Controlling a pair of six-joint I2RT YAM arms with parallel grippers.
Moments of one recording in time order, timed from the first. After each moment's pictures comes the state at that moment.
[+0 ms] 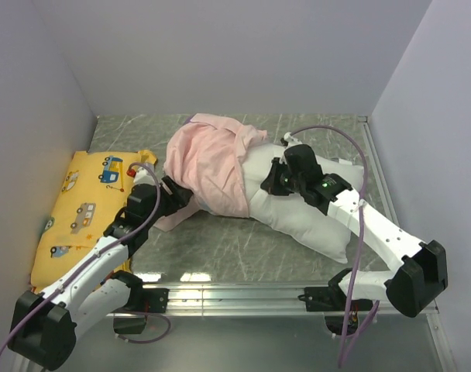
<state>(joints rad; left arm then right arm) -0.40 0.88 0.48 -0.02 -0.06 -0.79 0.57 1.25 1.05 -0.46 -0.04 0.56</state>
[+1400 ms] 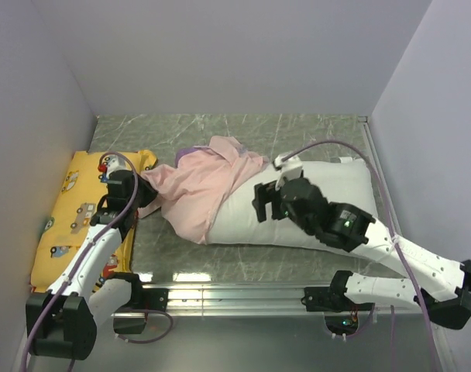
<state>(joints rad) -0.09 0.96 0.58 -0.15 -0.03 -0.80 0.98 0.99 1.08 -0.64 0.43 0.39</state>
